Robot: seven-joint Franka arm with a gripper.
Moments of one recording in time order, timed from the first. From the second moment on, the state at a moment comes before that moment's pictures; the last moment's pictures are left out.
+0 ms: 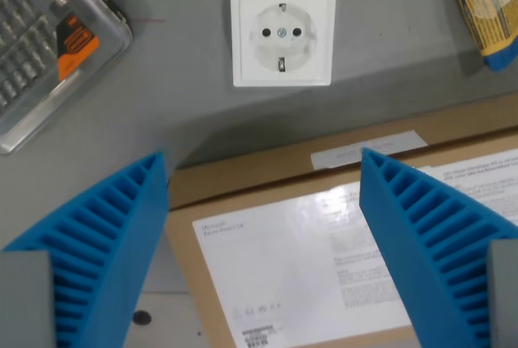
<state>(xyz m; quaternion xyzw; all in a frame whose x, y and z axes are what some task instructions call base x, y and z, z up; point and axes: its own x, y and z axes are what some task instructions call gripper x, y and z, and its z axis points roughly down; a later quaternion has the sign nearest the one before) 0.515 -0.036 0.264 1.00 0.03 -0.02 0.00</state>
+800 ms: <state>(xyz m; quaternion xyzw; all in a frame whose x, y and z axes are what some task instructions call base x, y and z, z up) 0.527 -0.044 0.220 1.00 0.02 -0.02 0.01</state>
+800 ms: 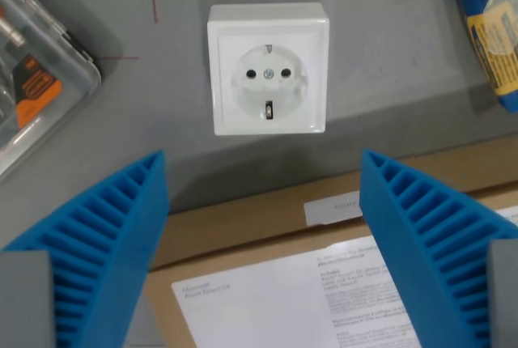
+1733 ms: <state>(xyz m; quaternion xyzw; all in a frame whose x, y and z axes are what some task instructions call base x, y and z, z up) 0.537 -0.050 0.190 1.00 0.02 -0.01 0.01</state>
